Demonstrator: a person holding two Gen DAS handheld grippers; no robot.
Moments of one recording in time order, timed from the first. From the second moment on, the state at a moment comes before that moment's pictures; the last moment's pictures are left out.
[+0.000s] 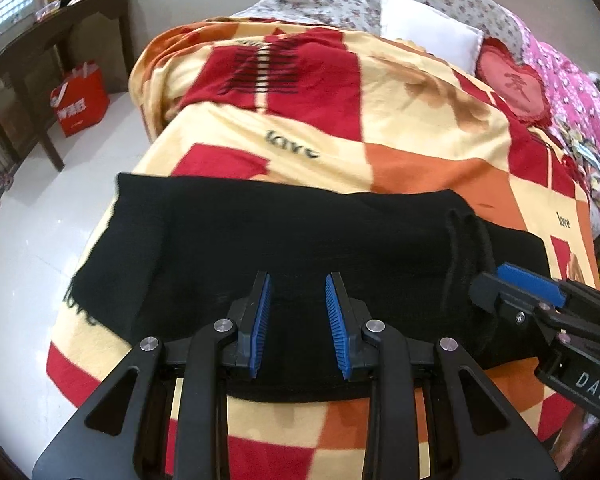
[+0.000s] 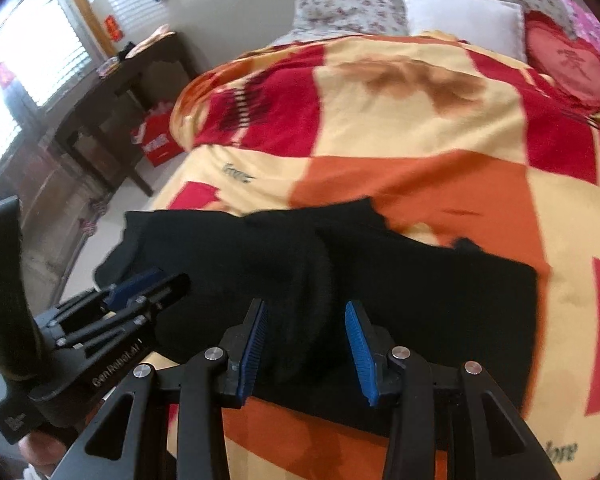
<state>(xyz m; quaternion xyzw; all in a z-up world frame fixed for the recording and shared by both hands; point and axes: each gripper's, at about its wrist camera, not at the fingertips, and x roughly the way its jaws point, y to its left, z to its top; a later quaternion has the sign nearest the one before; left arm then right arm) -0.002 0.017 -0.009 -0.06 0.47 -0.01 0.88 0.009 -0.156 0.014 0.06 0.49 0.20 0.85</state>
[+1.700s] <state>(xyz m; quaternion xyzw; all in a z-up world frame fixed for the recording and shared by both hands) -0.010 0.127 -0.045 -0.23 0.45 0.02 0.86 0.125 0.051 -0.040 -0.03 0.49 0.45 0.75</state>
